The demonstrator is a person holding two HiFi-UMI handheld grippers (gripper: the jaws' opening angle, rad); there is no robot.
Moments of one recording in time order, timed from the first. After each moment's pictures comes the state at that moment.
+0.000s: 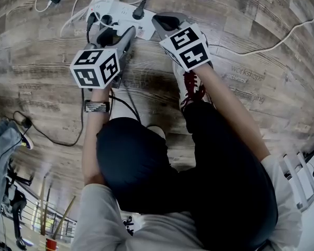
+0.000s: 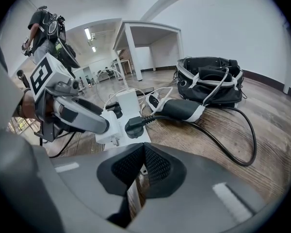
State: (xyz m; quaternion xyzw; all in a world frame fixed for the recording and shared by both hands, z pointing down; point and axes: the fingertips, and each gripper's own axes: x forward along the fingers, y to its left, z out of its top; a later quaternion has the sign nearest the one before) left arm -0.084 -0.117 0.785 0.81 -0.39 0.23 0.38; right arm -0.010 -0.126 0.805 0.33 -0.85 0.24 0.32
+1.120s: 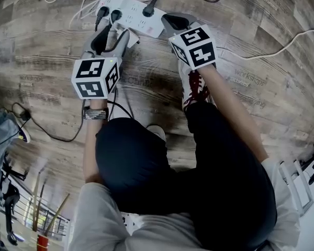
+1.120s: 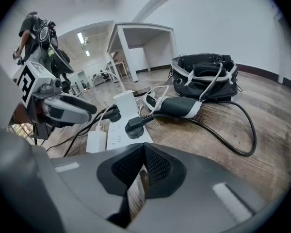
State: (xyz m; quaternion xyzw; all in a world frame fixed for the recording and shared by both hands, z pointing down) left arm -0.127 -0.103 0.757 0.80 -0.45 0.27 0.29; right arm -0.009 -0.125 0.802 0.35 -0.84 0.27 0.31
